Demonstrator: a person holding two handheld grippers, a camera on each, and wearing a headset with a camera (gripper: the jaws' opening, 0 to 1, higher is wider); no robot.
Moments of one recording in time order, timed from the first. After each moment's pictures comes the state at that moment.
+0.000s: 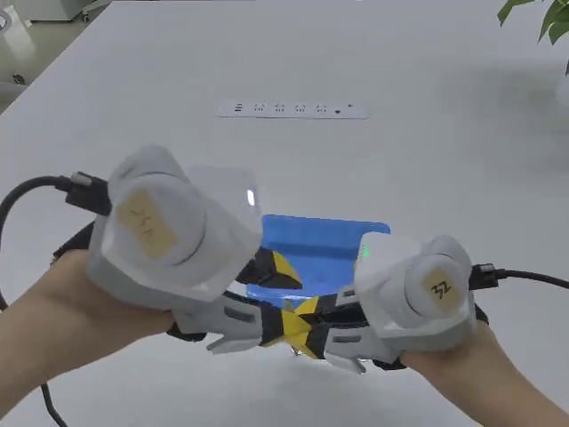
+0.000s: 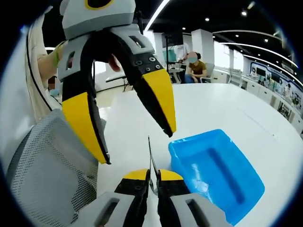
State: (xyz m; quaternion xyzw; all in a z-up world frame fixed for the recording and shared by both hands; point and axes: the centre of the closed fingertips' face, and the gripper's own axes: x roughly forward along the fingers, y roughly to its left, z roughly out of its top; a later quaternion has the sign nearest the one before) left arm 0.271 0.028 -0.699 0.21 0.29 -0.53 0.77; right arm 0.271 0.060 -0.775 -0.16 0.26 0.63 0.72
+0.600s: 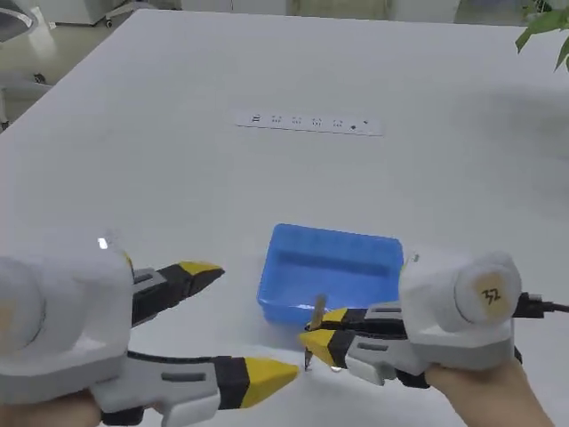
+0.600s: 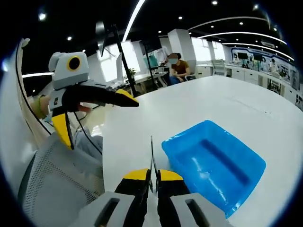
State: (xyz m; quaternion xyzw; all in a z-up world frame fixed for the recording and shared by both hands) left arm 0.252 0.090 -0.697 0.02 0.25 -0.36 0.90; right arm 0.271 0.047 -0.758 -0.07 0.29 0.59 0.75
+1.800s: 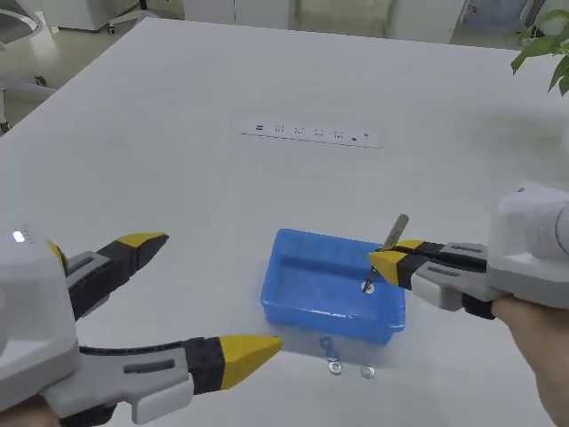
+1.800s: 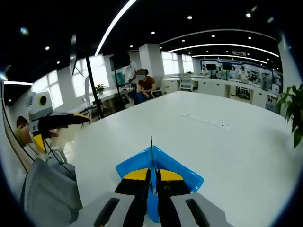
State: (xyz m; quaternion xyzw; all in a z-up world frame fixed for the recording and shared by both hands) left arm 0.260 0.117 -0.656 -0.02 0.17 -0.31 0.94; right arm 0.352 -0.007 -0.713 -0.04 0.25 0.46 0.85
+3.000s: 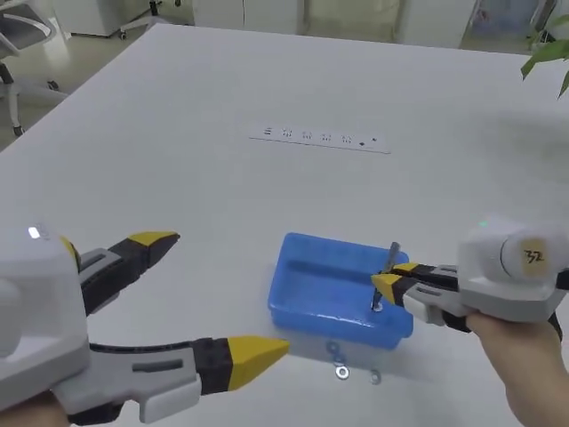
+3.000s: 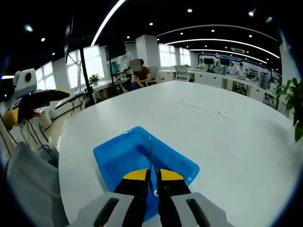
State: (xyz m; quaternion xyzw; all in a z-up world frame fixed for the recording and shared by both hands) left arm 0.259 0.115 -0.652 -0.01 0.17 -0.31 0.93; right arm 0.372 -0.016 -0.764 -0.07 0.27 0.44 0.86
